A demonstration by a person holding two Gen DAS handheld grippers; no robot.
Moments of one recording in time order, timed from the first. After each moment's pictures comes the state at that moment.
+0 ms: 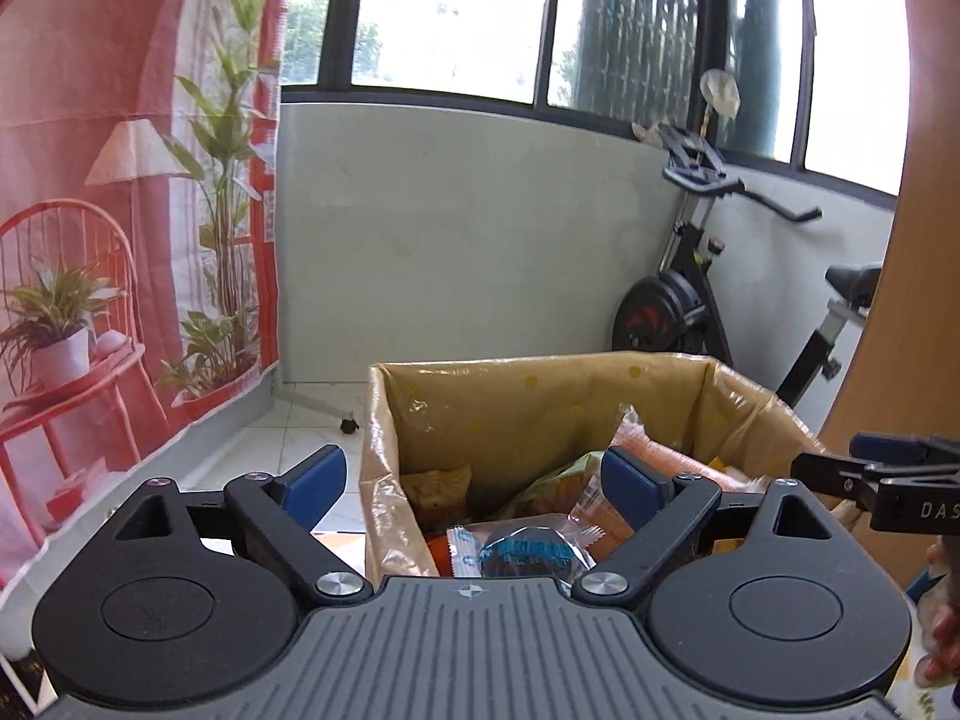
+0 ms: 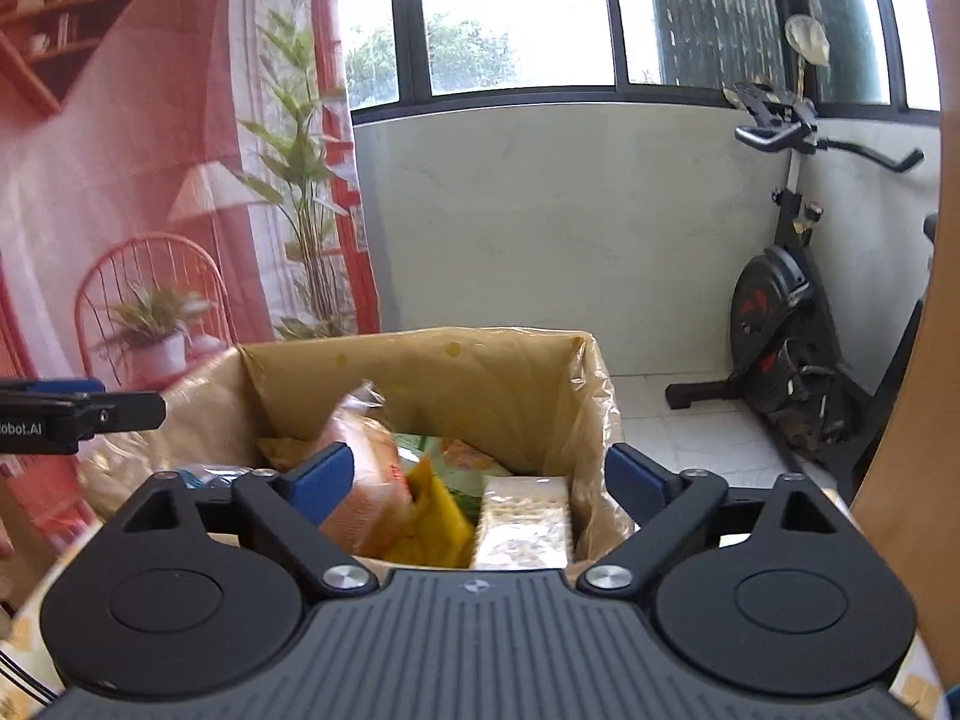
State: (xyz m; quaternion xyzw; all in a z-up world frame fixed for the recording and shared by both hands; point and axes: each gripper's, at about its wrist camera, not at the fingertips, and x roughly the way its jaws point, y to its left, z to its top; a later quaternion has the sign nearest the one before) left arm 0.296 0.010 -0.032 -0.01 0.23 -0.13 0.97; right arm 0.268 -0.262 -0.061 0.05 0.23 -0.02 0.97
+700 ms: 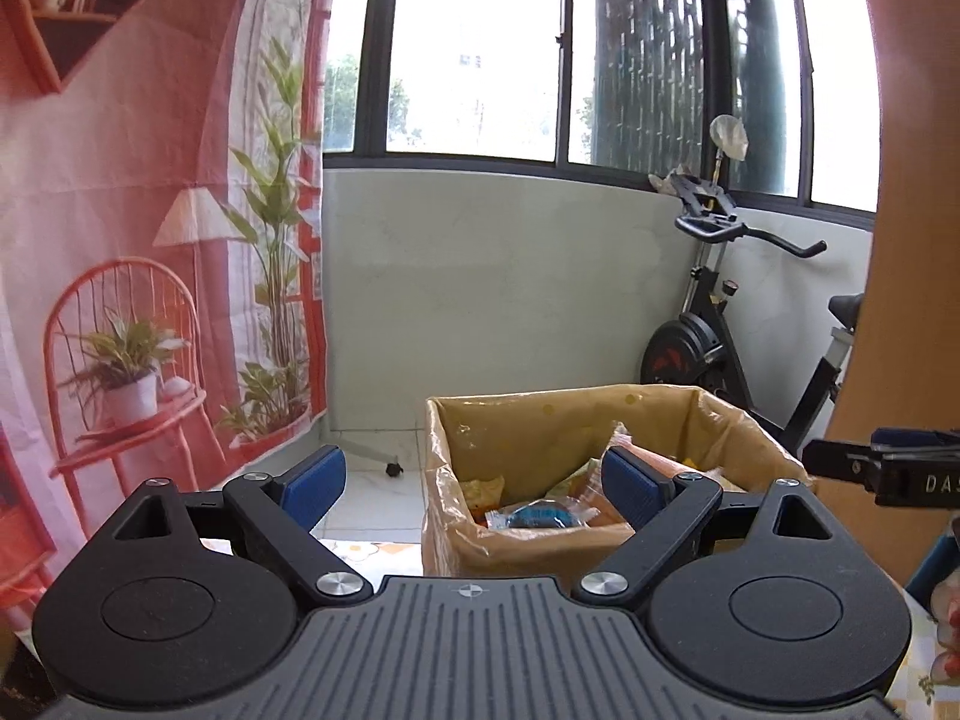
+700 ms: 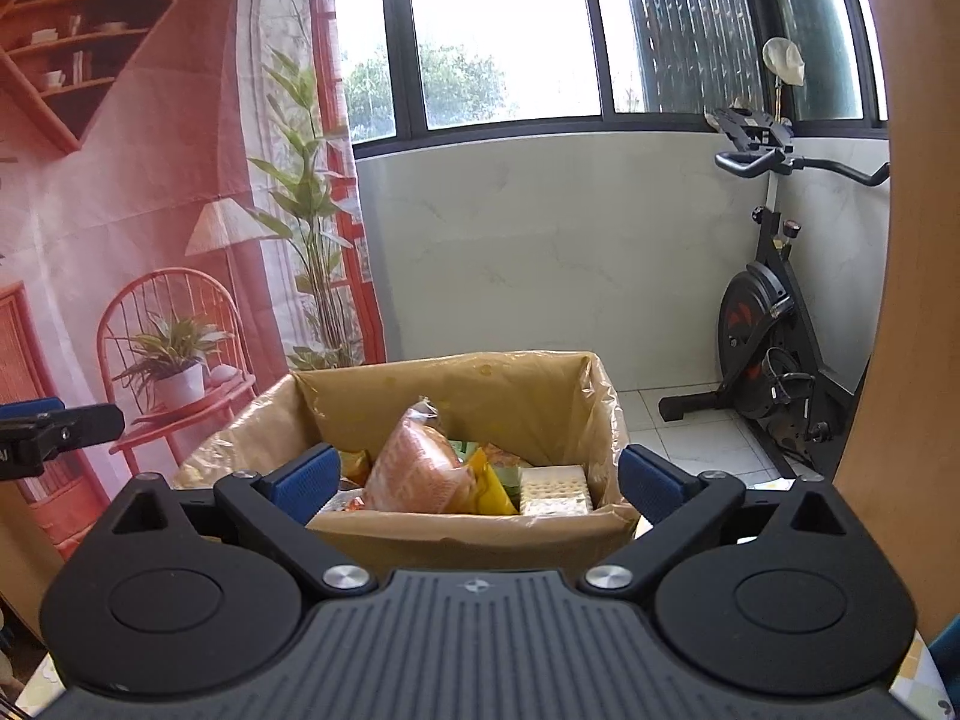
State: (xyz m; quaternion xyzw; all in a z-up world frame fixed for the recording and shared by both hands) left arm 0.199 0.013 0.008 0.02 0.17 -0.08 0.98; right arm 0.194 -0.225 -0.021 0.06 0.20 -0.03 0.98
